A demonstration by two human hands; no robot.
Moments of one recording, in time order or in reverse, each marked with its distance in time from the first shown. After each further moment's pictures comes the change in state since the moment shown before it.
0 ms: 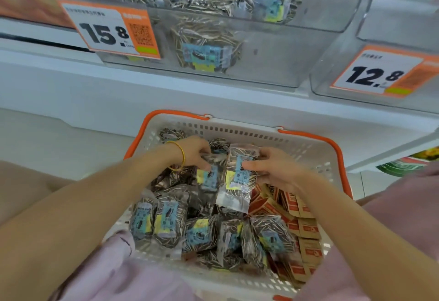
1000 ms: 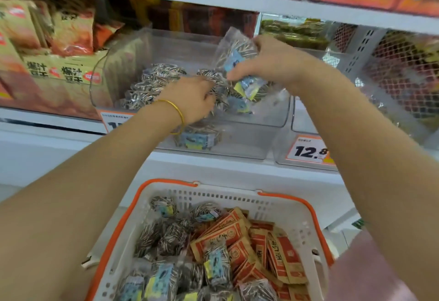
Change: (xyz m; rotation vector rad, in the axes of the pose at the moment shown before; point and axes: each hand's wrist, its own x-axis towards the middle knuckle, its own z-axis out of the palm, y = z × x) left_hand -0.070 0.101 -0.205 0.398 0.889 0.088; right_hand -0.130 -0.264 0.035 -0.762 0.488 -0.638
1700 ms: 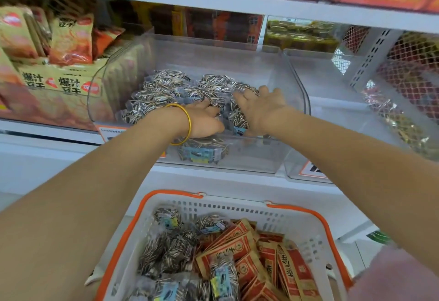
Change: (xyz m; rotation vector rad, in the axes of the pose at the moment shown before) left_hand 0.017 0.000 0.008 -0.030 -0.549 -0.137; right_hand 0.072 0.065 0.061 -1.290 -0.136 -0.050
